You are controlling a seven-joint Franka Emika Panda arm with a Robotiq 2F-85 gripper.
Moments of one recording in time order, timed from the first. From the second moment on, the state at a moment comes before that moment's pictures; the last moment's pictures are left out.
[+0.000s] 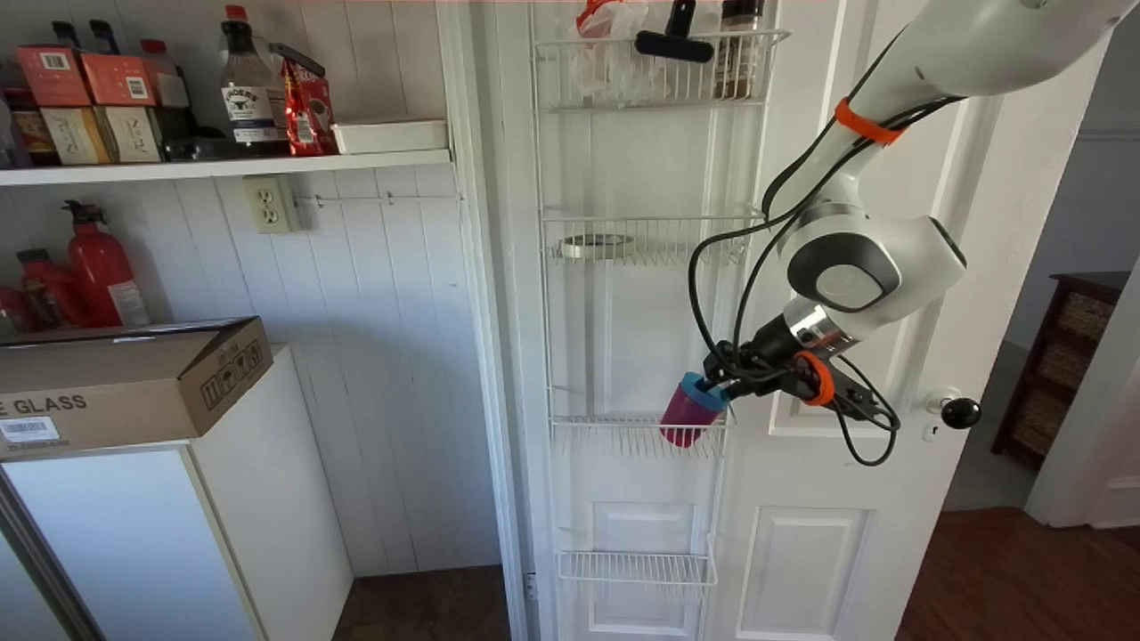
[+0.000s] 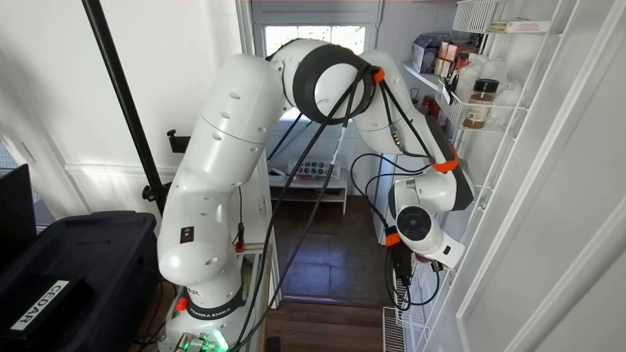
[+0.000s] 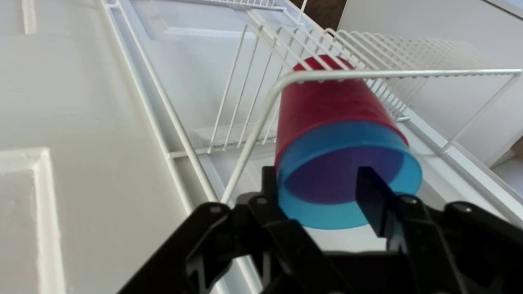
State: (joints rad) arm 0.27 0.51 -0.01 -2.11 2.10 2.83 -1.68
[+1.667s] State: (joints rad) arm 0.23 0.28 -0.01 -2.39 1.94 2.63 -1.64
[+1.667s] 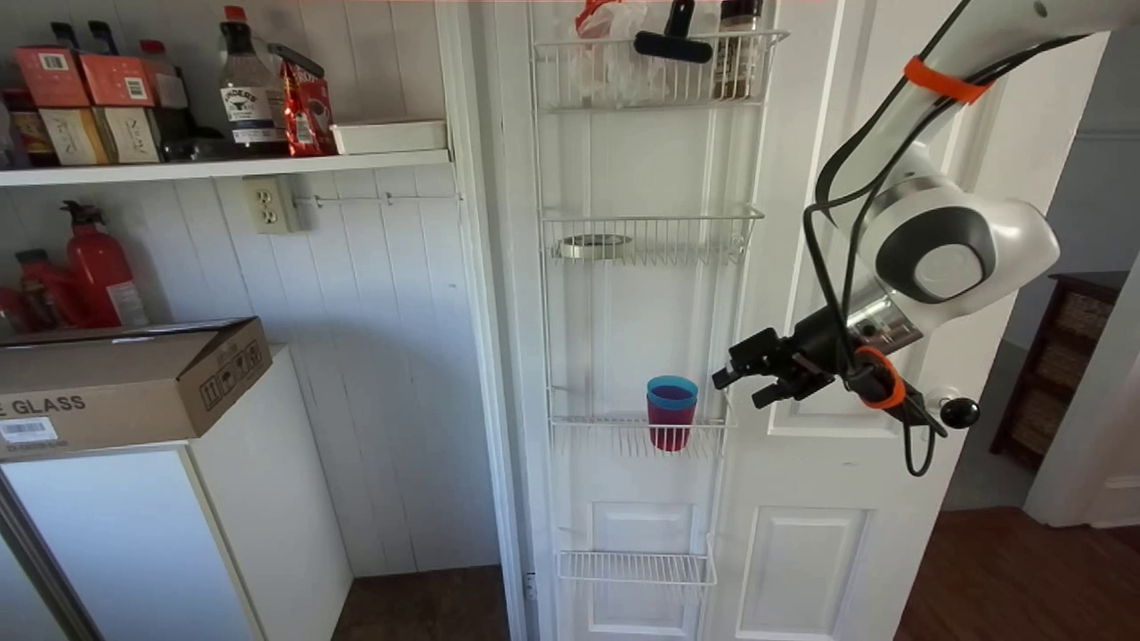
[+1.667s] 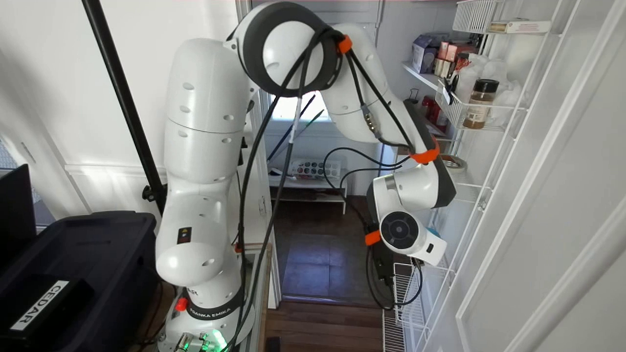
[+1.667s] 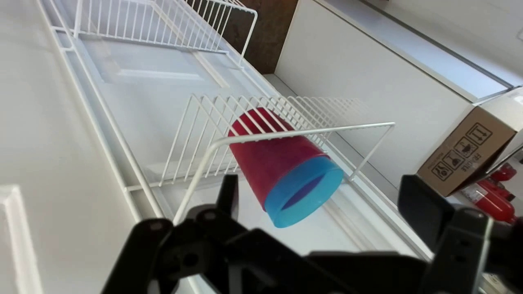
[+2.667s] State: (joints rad) arm 0.12 -0.15 0.01 -2.68 1.70 2.66 -1.34
